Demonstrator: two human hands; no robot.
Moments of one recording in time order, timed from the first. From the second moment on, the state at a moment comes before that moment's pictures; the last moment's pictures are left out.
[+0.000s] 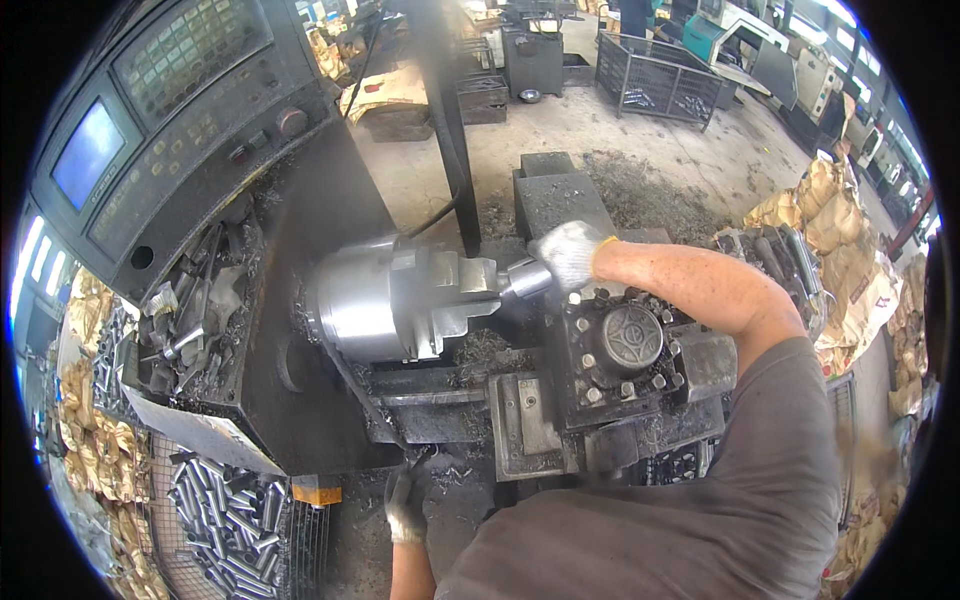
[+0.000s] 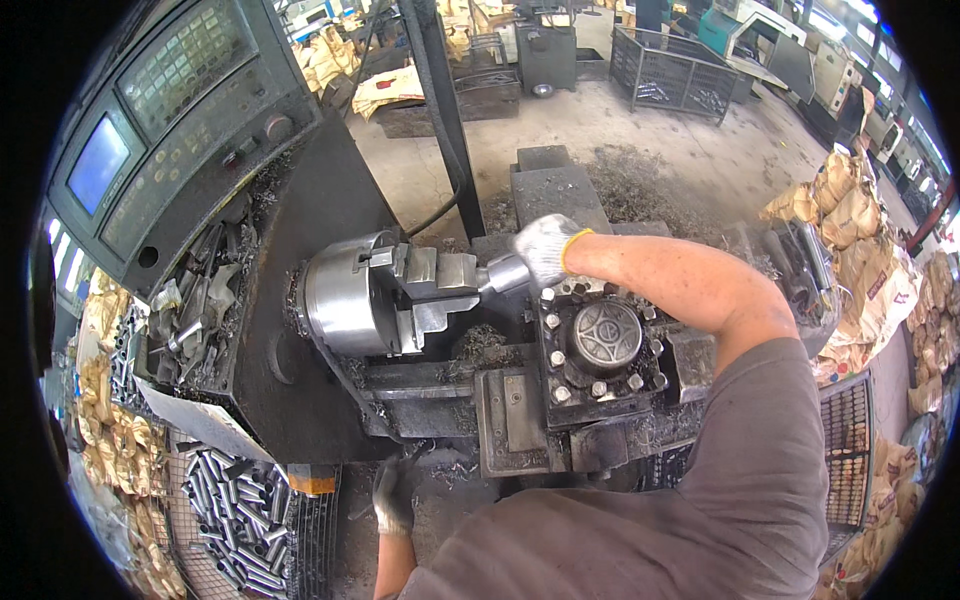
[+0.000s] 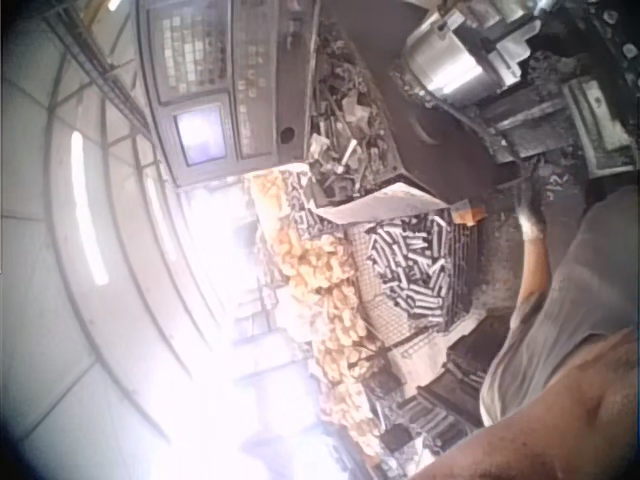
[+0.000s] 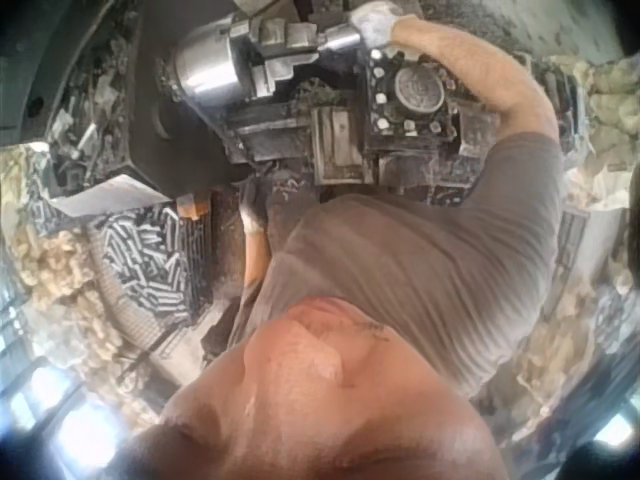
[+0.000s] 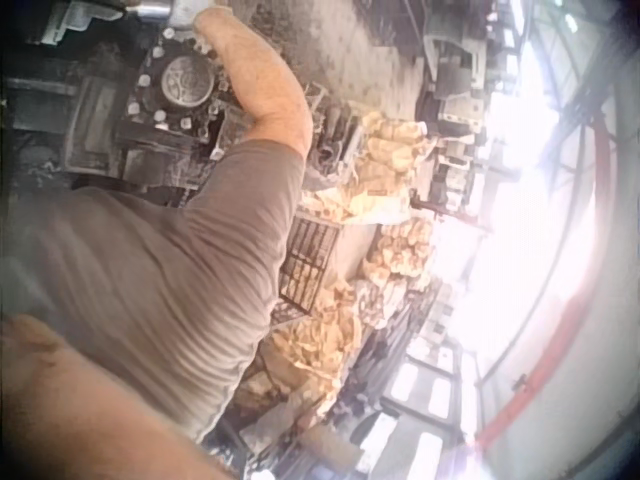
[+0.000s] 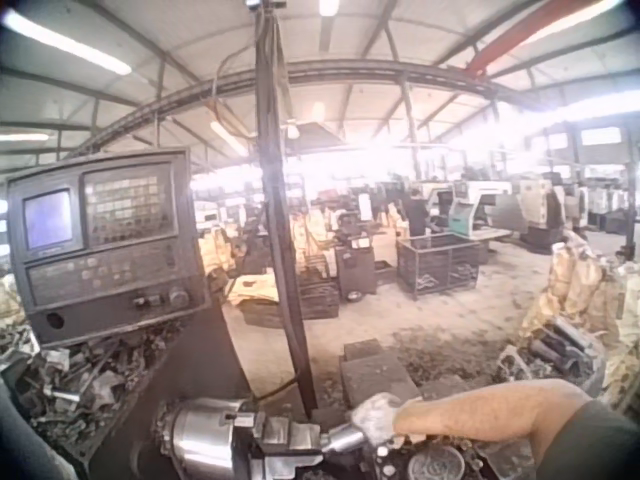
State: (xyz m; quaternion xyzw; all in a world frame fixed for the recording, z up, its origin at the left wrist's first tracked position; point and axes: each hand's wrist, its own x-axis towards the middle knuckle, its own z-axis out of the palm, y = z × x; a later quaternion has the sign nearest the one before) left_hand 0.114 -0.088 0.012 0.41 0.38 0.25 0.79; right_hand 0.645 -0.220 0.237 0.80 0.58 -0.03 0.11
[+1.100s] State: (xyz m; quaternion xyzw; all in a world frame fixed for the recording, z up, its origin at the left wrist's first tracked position) left_hand -0.018 0.000 0.036 0.35 0.56 0.39 0.64; right_hand 0.558 -0.239 0.295 0.87 0.43 -0.05 -0.24
